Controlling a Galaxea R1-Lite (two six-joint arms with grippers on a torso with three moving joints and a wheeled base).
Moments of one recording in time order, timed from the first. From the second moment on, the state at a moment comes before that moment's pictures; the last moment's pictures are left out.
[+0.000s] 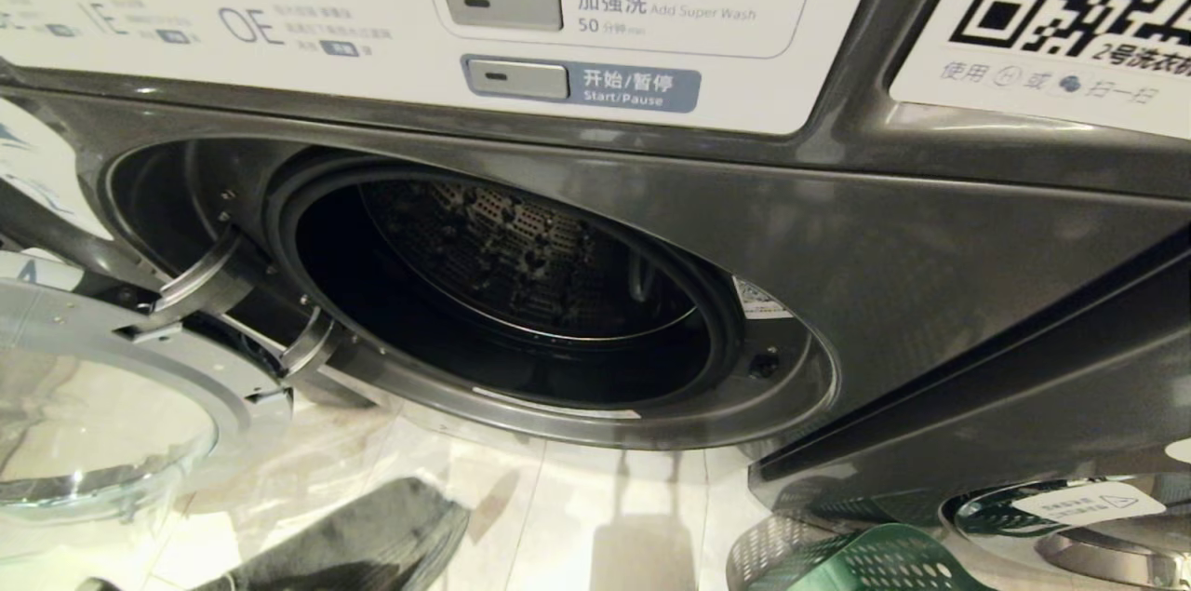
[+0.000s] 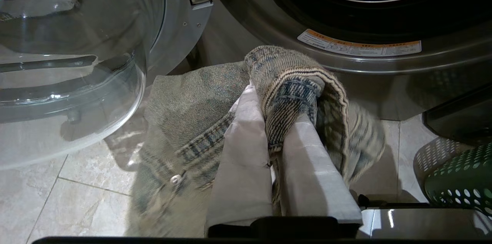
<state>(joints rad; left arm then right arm) -0.01 0.00 0.00 0.02 0.00 0.01 0.00 0.00 0.00 0.00 0.02 -0.02</state>
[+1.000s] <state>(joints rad) -0.01 0.00 0.00 0.02 0.00 0.01 0.00 0.00 0.00 0.00 0.02 -0.03</state>
